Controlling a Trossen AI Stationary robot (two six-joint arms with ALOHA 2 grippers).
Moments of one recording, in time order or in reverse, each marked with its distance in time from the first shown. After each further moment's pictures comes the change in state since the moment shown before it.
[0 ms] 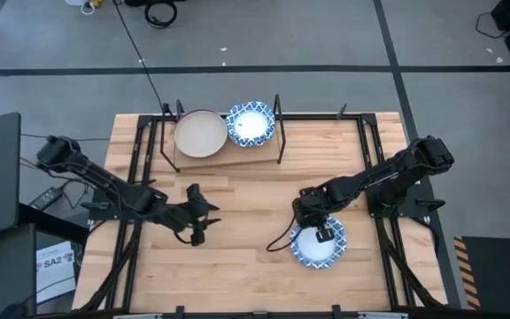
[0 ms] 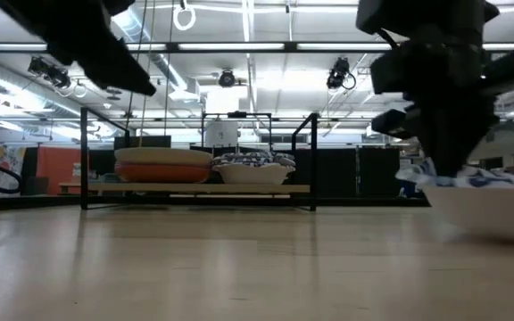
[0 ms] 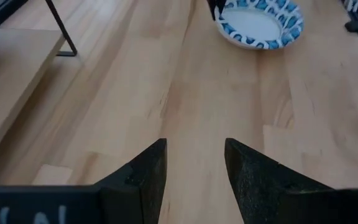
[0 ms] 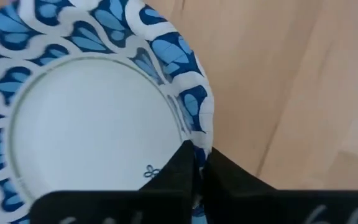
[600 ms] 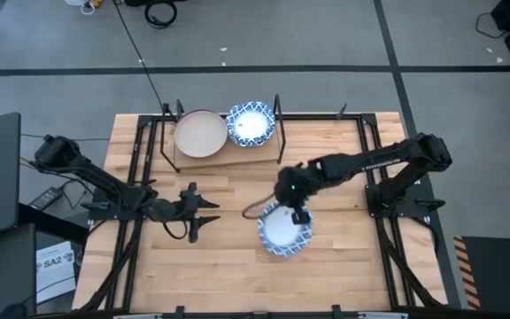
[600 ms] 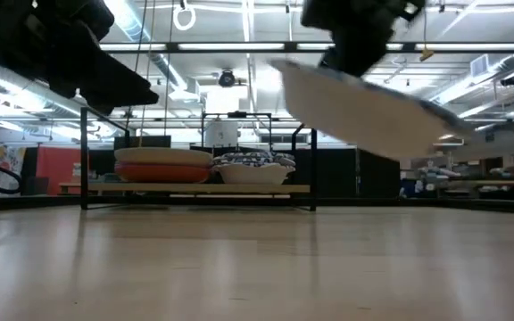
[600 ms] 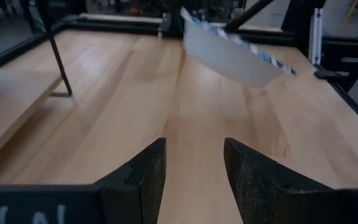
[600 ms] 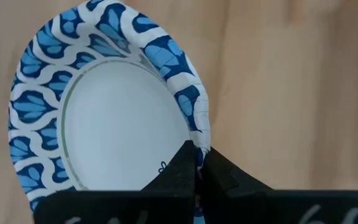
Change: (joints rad) left arm 0.022 -0.050 -0.354 0.649 -0.001 0.170; right arm -0.154 0.000 0.288 -0.002 -0.035 0.000
